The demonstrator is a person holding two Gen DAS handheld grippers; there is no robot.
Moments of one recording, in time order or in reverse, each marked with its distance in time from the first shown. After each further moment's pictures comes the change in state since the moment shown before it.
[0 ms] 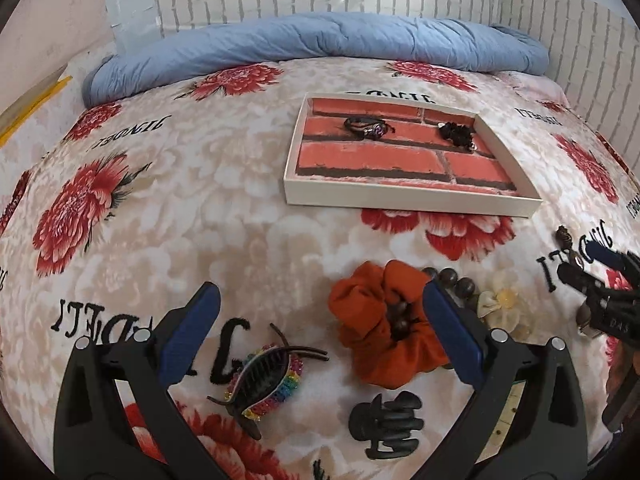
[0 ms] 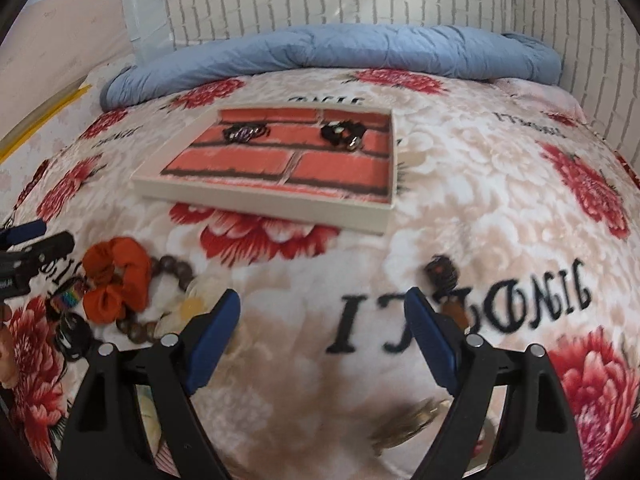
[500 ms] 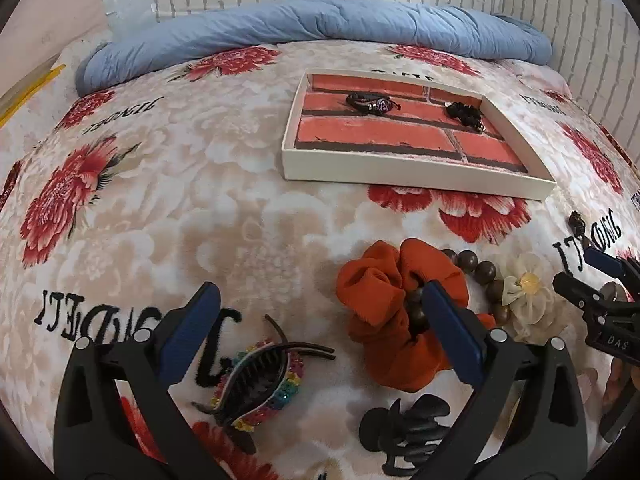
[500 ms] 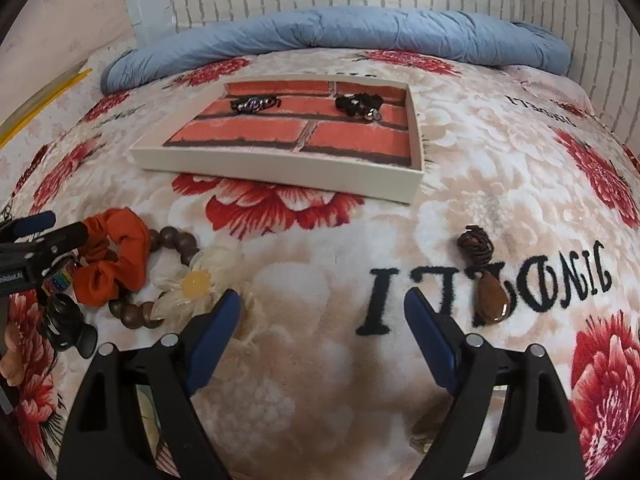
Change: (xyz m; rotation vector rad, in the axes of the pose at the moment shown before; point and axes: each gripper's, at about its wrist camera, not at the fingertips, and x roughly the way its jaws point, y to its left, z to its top) left arm 0.028 0.002 -0.010 0.007 0.040 -0.012; right arm 0.021 0.018 -0.013 -0.017 0.054 0.000
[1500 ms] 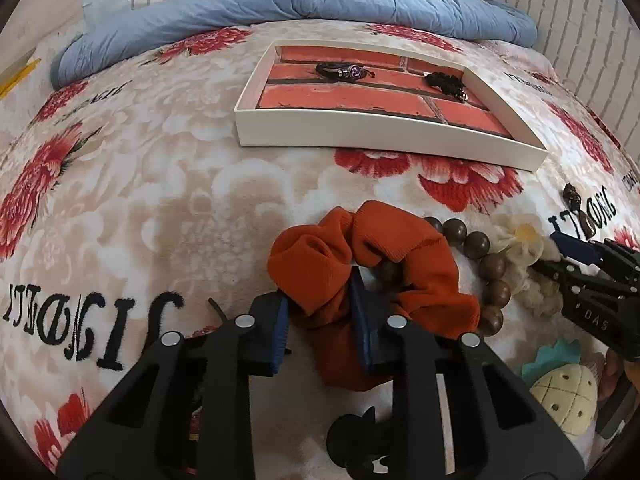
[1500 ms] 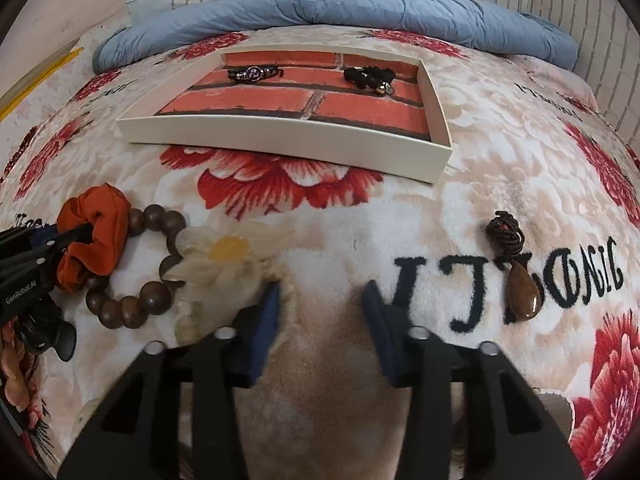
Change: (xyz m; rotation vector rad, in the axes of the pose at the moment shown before) left arm 0.027 -0.020 -0.017 0.032 0.039 -0.066; right arm 0.026 0.014 -0.001 -0.014 0.065 -0.034
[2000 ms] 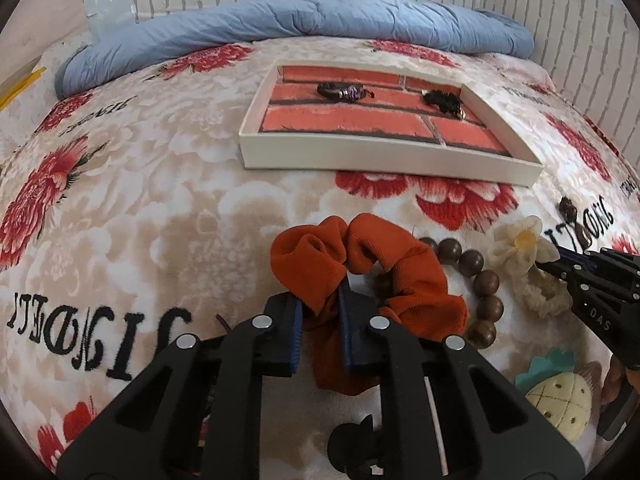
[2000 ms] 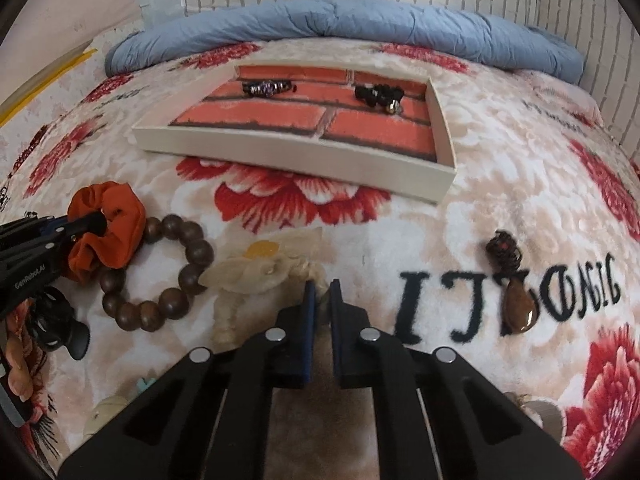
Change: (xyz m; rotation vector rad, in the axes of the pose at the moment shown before) left arm -0.012 0.003 0.007 -0.012 -0.066 0.003; right arm -0.014 0.003 0.004 -0.030 -0.057 0.020
